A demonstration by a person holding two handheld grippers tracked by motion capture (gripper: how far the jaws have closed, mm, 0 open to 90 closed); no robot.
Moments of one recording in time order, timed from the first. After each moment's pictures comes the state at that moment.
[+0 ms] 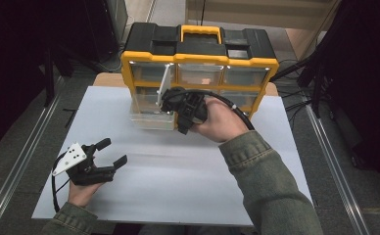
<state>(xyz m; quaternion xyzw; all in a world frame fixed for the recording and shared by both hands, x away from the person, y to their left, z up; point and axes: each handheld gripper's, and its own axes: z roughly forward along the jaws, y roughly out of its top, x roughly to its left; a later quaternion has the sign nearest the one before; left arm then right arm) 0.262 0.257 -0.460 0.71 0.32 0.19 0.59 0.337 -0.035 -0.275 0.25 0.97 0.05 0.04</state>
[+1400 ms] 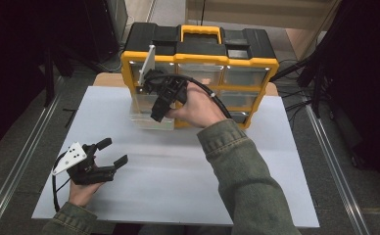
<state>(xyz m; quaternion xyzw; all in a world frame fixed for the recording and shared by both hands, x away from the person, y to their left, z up) 0.263 0.256 -0.460 0.71 0.31 0.19 0.60 0.364 -0.008 -0.268 0.29 0.95 0.11 0.09</state>
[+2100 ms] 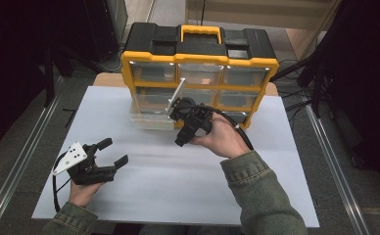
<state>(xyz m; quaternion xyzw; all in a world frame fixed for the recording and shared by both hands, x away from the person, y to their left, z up) 0.263 0.255 -0.460 0.71 0.31 0.19 0.60 0.332 -0.057 -0.329 0.32 0.94 0.11 0.06</state>
